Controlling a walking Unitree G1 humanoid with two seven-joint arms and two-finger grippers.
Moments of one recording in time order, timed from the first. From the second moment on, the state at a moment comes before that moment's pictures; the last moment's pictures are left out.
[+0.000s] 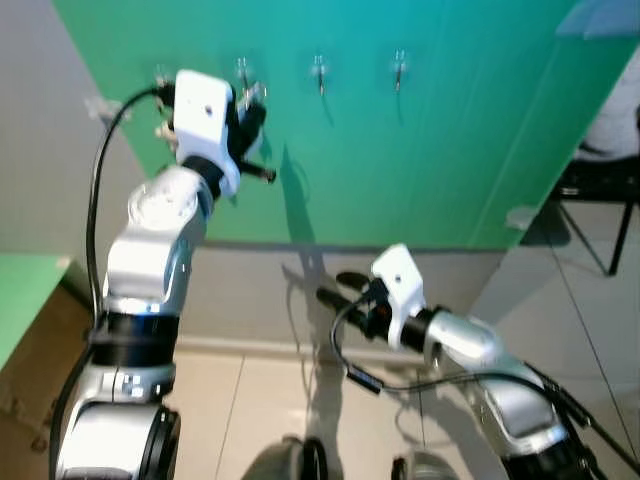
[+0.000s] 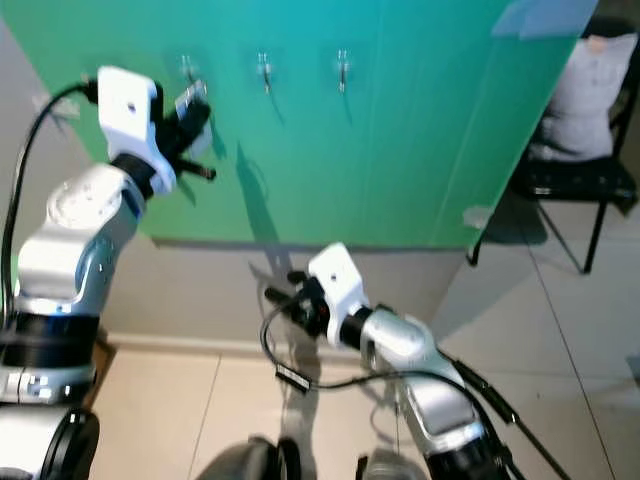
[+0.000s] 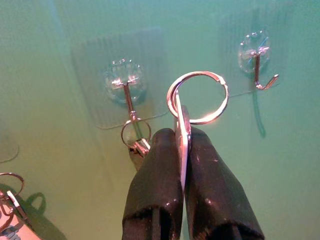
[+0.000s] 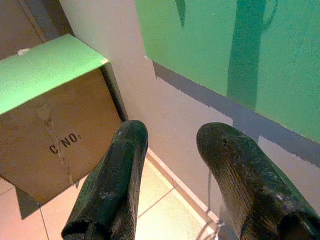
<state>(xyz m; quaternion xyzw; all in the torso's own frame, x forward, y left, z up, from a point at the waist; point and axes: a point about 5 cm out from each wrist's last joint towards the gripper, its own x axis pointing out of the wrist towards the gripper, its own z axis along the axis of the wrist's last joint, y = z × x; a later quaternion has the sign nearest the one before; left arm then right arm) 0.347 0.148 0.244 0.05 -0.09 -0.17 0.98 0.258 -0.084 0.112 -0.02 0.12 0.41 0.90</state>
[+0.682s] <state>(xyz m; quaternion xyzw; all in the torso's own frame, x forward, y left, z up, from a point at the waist) 0.362 0.120 0.246 0.06 -0.11 -0.25 0.96 0.257 -0.086 0.110 -0.02 0.12 0.41 0.90</state>
